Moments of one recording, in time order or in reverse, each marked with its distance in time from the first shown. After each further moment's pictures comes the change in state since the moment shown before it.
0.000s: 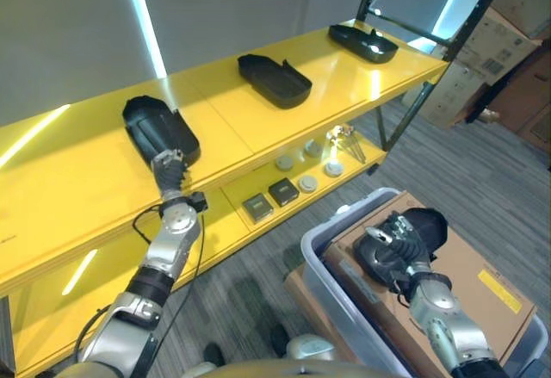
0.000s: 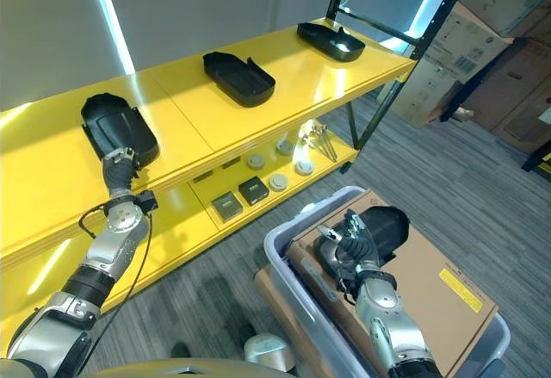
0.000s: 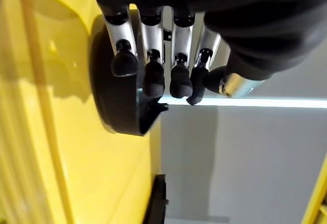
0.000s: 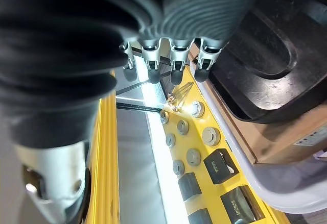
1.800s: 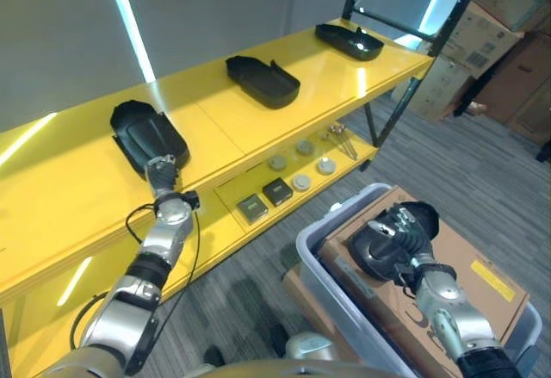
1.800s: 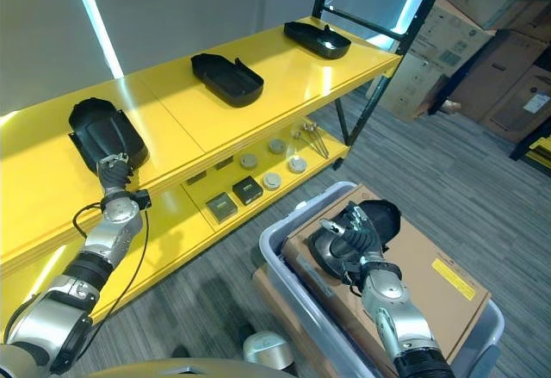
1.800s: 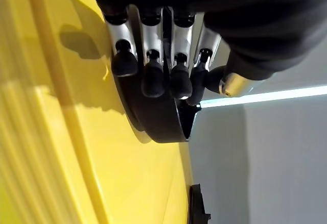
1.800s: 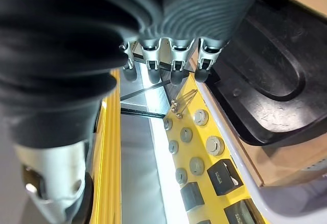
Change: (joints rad) left arm -0.111 0.020 0.021 0.286 -0.003 0.067 0.010; right arm -0.044 -0.047 0.000 0.036 -0.006 0.001 0.040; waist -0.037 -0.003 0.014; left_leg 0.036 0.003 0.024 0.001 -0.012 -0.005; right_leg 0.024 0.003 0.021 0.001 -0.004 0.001
